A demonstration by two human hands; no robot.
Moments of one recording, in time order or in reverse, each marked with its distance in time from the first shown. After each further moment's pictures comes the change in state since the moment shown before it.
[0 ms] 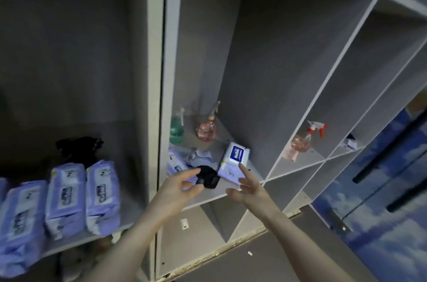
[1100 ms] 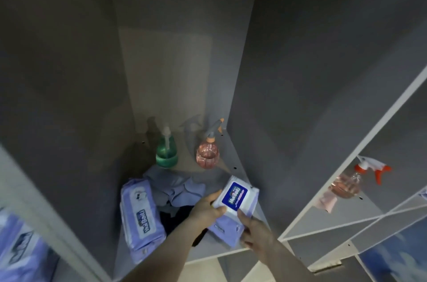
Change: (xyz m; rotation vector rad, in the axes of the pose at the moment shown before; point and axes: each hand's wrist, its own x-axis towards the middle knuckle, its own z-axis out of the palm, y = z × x) left_hand 0.245 -0.071 0.139 -0.111 0.053 -0.302; right_hand 0.228 0.116 -0.065 0.410 -0.182 0.452
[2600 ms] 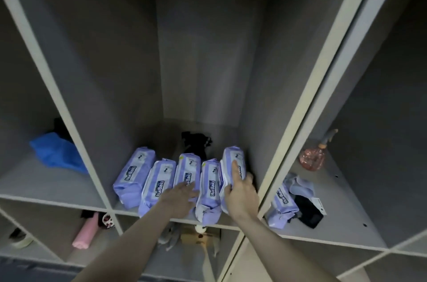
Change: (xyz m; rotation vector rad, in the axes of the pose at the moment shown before) left_hand -0.261 -0.090 -0.343 1.164 0.063 -0.158; right_hand -0.153 0.047 0.375 -1.312 0.263 -0.751
